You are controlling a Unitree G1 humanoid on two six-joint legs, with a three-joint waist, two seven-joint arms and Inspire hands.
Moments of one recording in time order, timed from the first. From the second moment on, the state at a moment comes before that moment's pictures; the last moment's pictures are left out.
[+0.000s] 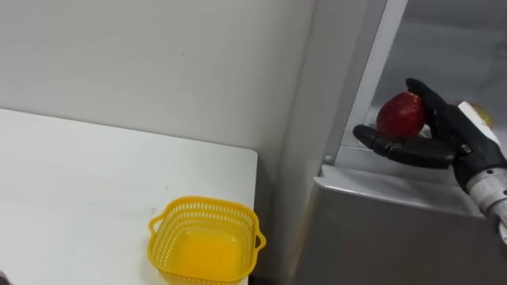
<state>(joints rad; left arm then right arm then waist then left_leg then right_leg) 0.14 0.29 0.03 1.08 0.46 0.16 -0.16 -0.51 -0.63 -0.02 0.27 0.07 0.05 0.06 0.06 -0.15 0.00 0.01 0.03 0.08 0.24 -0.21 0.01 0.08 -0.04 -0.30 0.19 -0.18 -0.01</state>
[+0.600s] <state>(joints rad) 0.12 0.30 -0.02 1.08 0.46 0.17 -0.16 -0.60 -0.63 0.02 0.31 -0.02 0.04 0.00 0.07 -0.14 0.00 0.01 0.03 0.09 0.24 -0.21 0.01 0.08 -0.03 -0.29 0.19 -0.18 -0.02</state>
